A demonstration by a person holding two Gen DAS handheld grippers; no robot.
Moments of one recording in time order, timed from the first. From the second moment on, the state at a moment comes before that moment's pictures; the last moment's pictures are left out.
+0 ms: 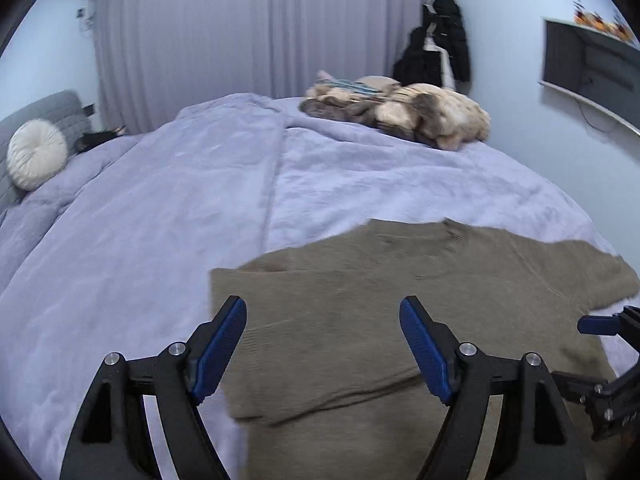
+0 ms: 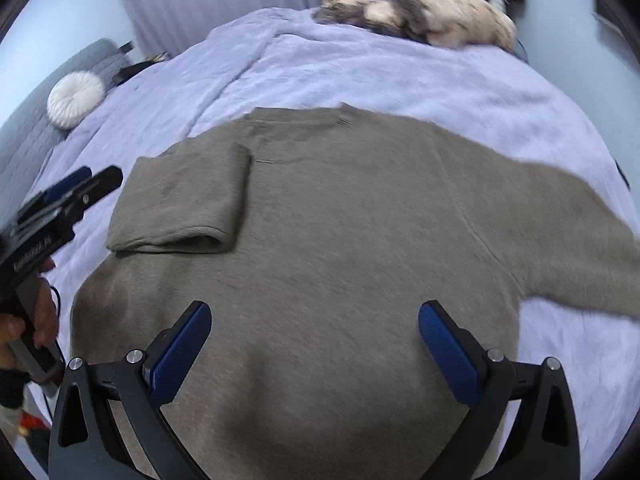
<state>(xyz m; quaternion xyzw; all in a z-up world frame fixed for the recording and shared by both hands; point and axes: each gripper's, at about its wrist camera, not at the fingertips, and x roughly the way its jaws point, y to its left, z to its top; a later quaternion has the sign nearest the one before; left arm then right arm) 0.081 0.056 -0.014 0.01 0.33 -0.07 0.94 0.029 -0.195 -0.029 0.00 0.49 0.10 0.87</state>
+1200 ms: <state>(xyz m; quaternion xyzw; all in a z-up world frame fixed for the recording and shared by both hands) 0.163 0.147 -0.105 -0.17 0.50 -0.10 0.84 0.090 -0.148 -0.112 0.44 0.51 0.23 0.70</state>
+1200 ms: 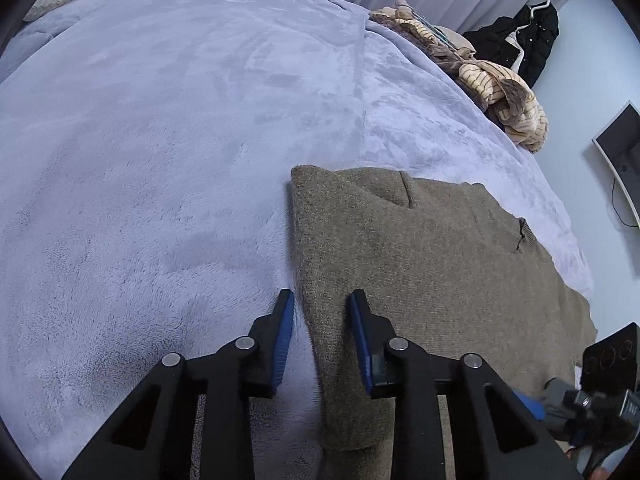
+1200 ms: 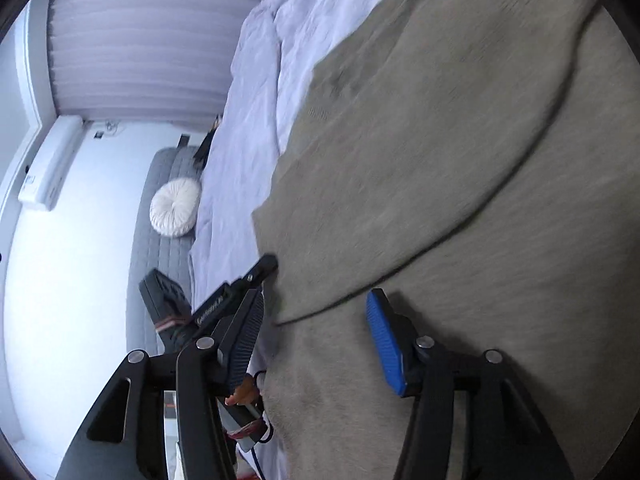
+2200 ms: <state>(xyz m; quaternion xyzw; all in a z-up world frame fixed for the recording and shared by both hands) 0.150 0.135 -0.086 -0.08 0.49 -0.07 0.87 0.109 -0.228 -0.105 0.46 0.47 0.04 0.76</state>
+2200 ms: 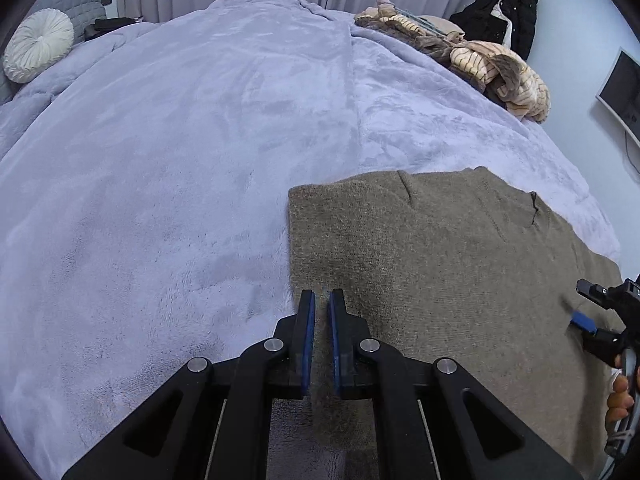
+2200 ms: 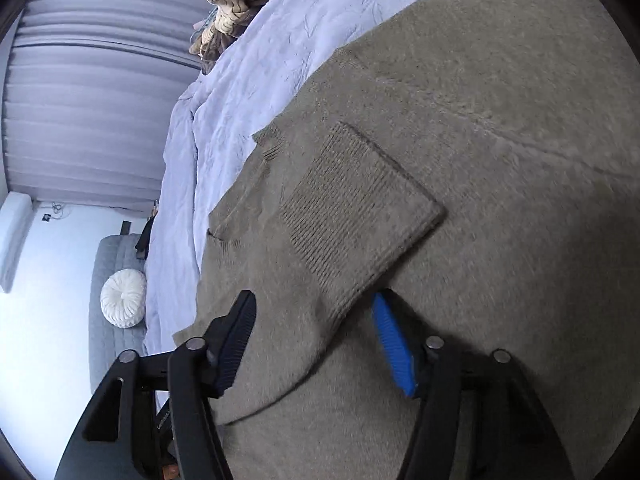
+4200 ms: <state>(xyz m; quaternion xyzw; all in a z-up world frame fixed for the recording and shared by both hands) -0.003 -0.038 -0.058 0.01 0.50 -0.11 0.86 -0.052 -0.356 -0.056 0.36 0.43 0.08 0.83</state>
